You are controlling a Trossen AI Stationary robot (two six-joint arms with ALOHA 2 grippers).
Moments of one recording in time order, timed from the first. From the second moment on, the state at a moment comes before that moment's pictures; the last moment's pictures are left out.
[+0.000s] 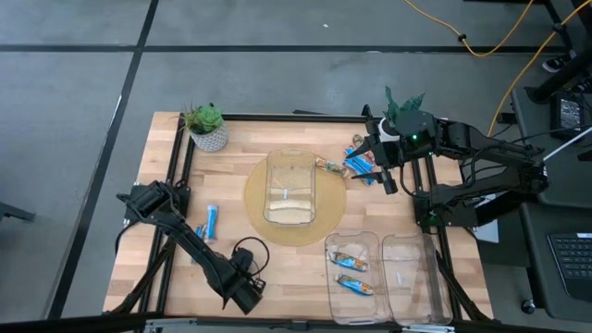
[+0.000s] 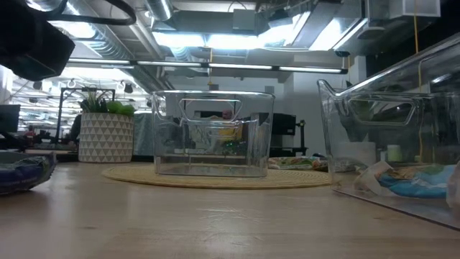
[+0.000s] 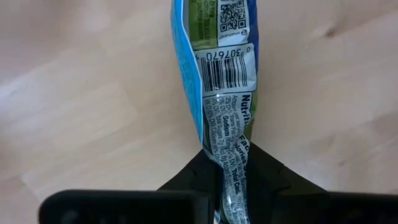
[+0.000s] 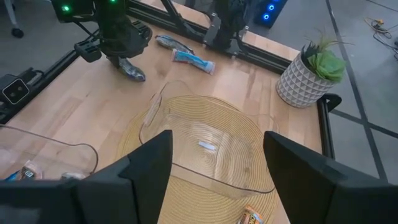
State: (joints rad) left arm -0.74 1.99 1.34 -0.90 -0.09 -1.92; right arm -0.14 1.09 1.28 -0.72 -0.24 -0.42
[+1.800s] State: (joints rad) left arm -0.37 1.70 1.77 -1.48 -0.91 -1.21; right arm -0.21 1.08 1.28 -0.81 -0.24 -0.45
